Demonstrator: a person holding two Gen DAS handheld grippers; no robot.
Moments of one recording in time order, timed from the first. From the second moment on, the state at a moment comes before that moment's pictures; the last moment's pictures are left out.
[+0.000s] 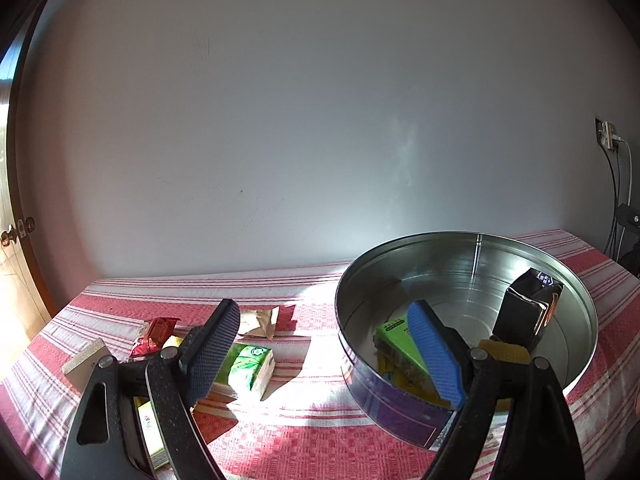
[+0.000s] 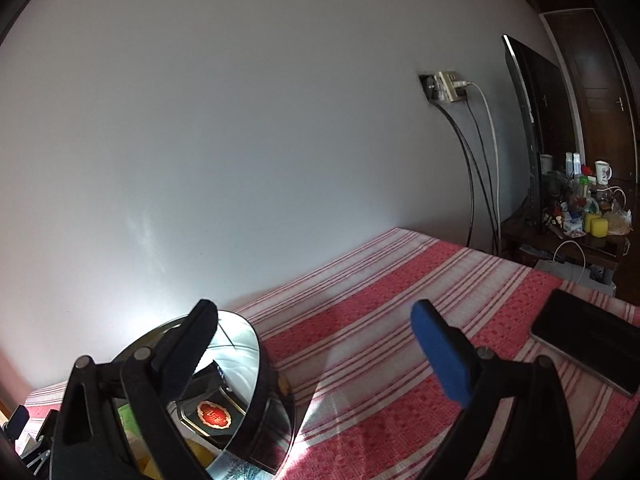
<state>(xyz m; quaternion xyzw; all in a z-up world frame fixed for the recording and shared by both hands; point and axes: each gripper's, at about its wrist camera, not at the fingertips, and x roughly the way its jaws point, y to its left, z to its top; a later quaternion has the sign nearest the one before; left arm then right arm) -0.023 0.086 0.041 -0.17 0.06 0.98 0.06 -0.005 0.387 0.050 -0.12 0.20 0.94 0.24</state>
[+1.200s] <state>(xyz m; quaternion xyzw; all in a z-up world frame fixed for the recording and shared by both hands) 0.000 -0.082 0.017 -0.23 0.03 0.97 -0.06 -0.018 0.174 0.035 -0.19 0.08 0.98 0.04</state>
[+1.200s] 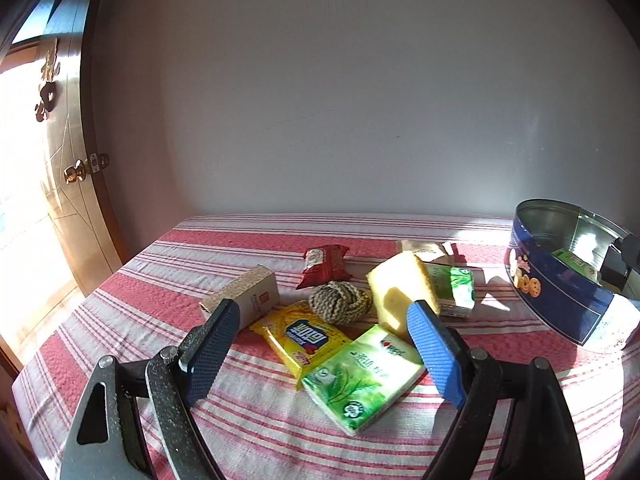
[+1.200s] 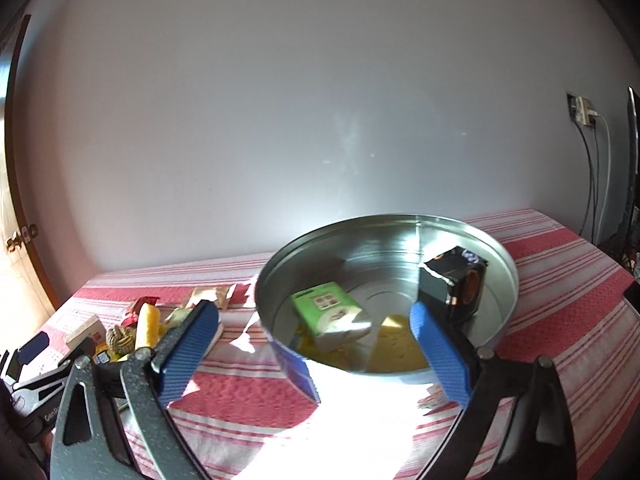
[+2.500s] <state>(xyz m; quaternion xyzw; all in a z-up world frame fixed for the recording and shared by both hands) -0.119 -0.177 -0.026 -0.39 0.06 0.92 -0.06 -0.107 -0.025 -0.041 -0.43 -0.10 0.86 -0.24</state>
